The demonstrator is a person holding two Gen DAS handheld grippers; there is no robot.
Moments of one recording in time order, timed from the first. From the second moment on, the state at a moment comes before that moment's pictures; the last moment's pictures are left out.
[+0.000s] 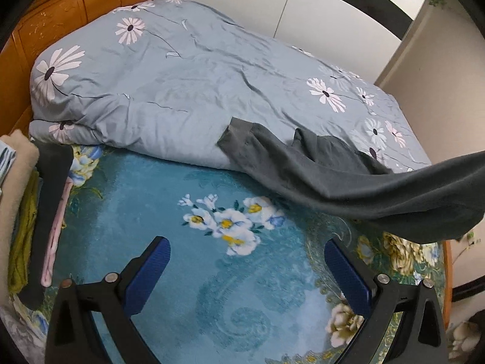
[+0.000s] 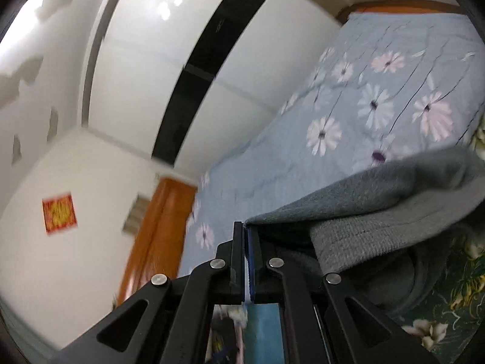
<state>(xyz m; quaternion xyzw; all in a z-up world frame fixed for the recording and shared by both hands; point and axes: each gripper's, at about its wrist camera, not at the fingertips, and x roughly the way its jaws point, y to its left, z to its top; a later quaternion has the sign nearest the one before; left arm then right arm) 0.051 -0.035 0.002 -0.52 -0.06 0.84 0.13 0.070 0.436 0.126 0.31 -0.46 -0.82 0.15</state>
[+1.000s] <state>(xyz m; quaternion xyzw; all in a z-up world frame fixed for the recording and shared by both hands) 0.115 -0.223 -0.055 -0.57 -0.17 0.80 -0.05 0.073 0.085 -0.051 0.64 -0.26 -0.65 0.32</state>
